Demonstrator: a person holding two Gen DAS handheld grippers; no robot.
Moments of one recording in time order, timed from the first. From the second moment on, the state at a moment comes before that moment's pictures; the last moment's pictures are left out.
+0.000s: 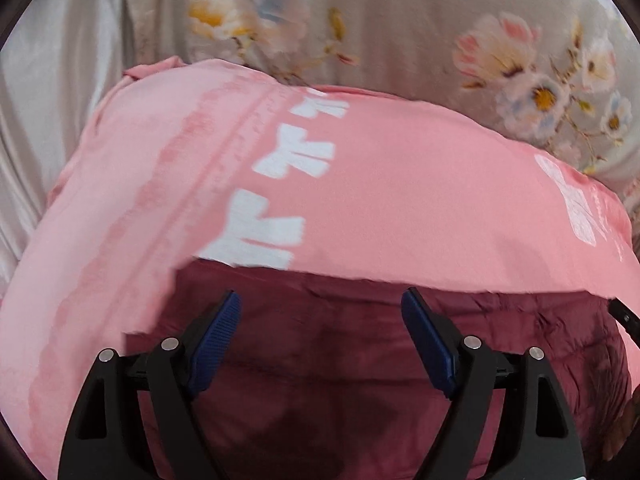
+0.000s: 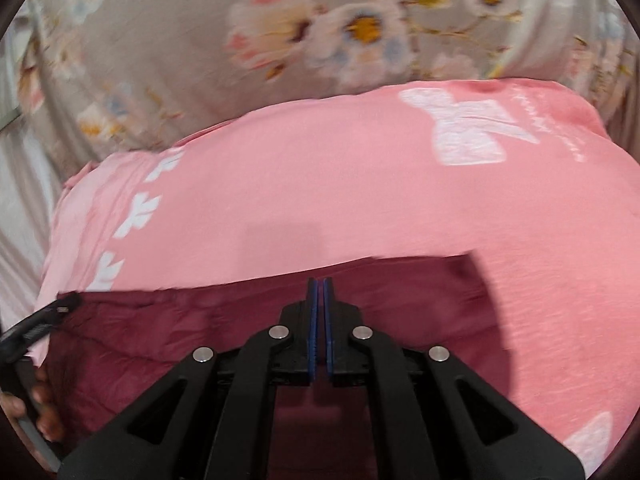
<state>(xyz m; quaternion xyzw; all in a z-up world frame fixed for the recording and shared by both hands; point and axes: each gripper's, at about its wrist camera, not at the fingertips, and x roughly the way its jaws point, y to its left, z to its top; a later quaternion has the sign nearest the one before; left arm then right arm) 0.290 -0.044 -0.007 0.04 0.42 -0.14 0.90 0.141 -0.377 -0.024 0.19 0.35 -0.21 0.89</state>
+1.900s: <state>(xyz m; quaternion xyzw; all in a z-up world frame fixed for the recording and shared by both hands) 0.233 0.019 -0.020 0.04 0.44 -0.07 0.89 0.107 -0.233 -0.013 0.10 0.37 -0.12 0.91</state>
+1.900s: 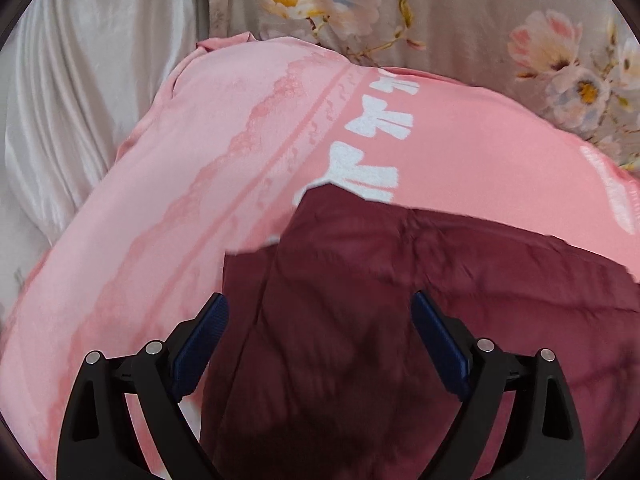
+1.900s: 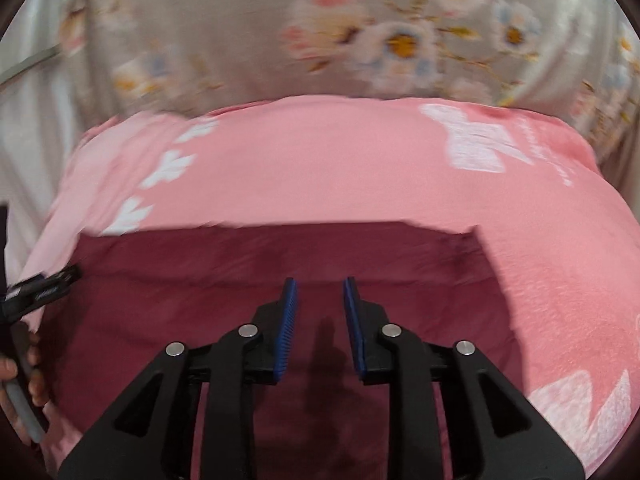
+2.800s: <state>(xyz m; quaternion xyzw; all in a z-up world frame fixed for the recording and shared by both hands) 0.162 0.100 -0.057 -0.17 0.51 -0.10 0.84 0.102 -0.175 -0.070 0.11 0.40 -0.08 0.91</state>
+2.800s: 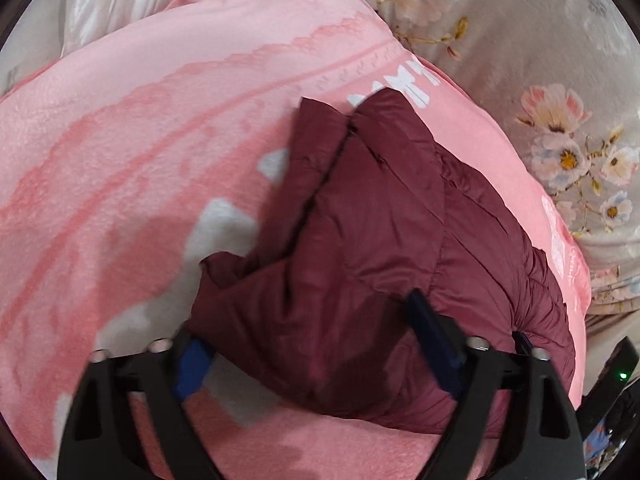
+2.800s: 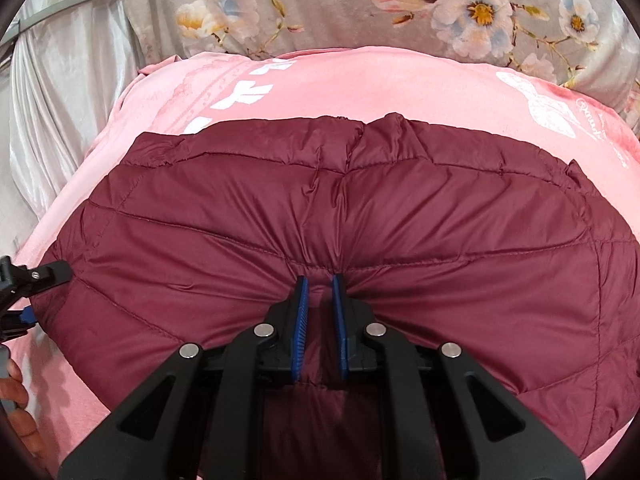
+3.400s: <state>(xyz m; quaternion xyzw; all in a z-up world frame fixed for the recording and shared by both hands) 0.109 0.092 0.071 -0.11 0.38 -0.17 0.90 0.048 -0.145 -0.071 0.18 0.43 0.01 0.88</state>
